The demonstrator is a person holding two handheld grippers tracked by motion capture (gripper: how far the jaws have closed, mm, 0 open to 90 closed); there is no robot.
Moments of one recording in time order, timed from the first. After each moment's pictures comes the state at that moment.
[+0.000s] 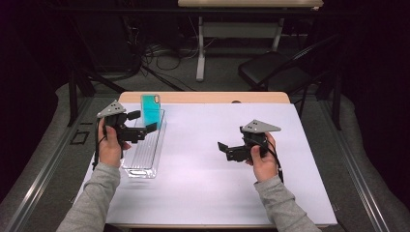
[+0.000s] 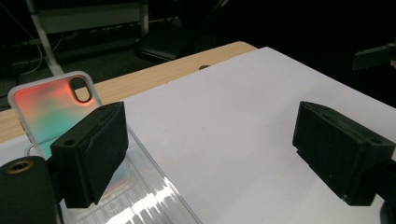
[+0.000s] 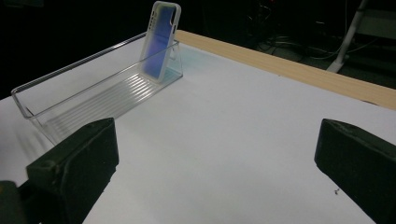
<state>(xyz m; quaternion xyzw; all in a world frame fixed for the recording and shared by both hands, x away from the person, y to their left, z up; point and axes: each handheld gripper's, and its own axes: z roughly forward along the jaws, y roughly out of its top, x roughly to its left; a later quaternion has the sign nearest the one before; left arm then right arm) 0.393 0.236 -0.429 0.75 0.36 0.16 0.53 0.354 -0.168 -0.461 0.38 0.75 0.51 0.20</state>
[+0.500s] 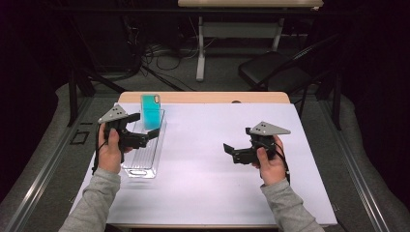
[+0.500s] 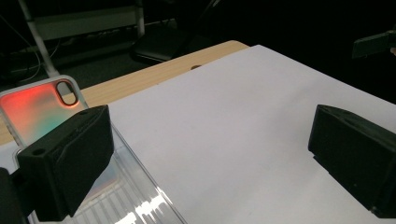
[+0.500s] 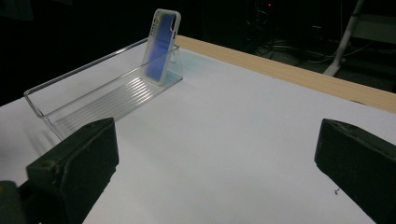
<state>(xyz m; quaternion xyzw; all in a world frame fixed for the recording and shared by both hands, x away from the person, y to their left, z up) 0.375 0.228 -0.427 0.76 0.34 0.17 0.52 0.340 -0.184 -0.452 0.38 0.74 0.52 0.20</state>
